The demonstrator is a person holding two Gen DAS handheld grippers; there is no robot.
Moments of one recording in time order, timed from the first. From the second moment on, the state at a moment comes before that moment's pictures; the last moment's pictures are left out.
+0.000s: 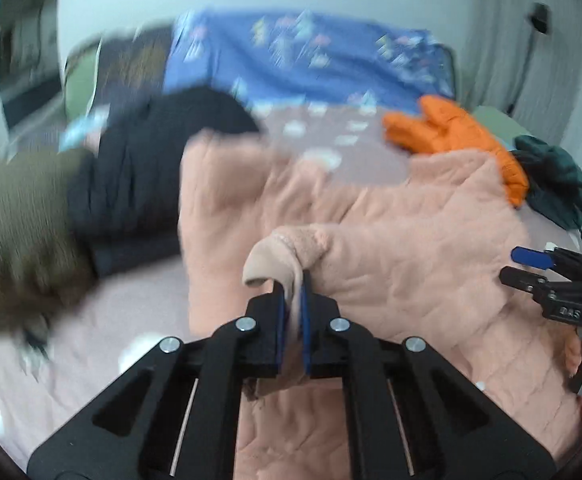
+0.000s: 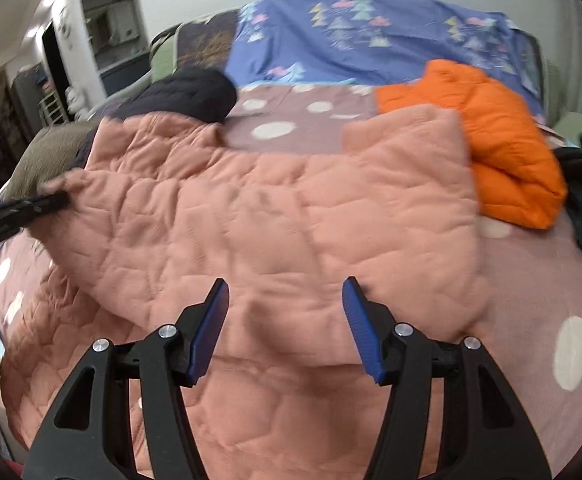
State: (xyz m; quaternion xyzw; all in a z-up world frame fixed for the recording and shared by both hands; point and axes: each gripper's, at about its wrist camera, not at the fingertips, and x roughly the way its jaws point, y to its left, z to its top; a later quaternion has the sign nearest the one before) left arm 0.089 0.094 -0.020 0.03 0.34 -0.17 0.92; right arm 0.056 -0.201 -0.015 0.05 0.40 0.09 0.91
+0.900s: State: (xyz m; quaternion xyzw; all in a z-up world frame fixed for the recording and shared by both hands) left arm 0.125 0.096 0.002 0.00 0.29 -0.18 0.94; right arm 0.077 -0.215 0.001 0.05 0.36 0.05 0.93
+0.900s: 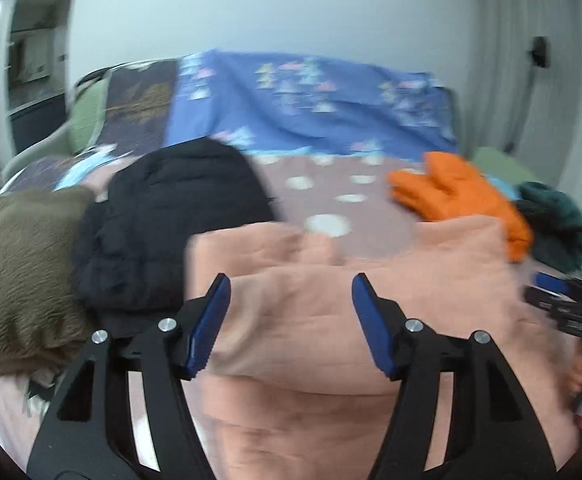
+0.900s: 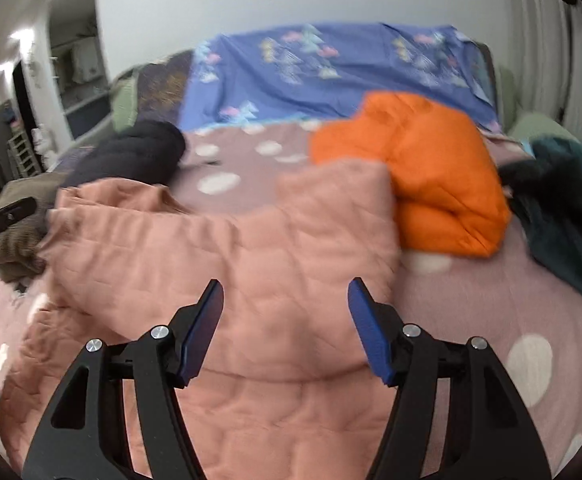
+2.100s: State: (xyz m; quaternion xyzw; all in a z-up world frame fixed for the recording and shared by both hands) left arm 0.167 0.002 -0.097 0.10 0.40 -0.15 0.90; right arm 0.145 -0.199 -0.071 0.03 0.47 -0.01 0.88
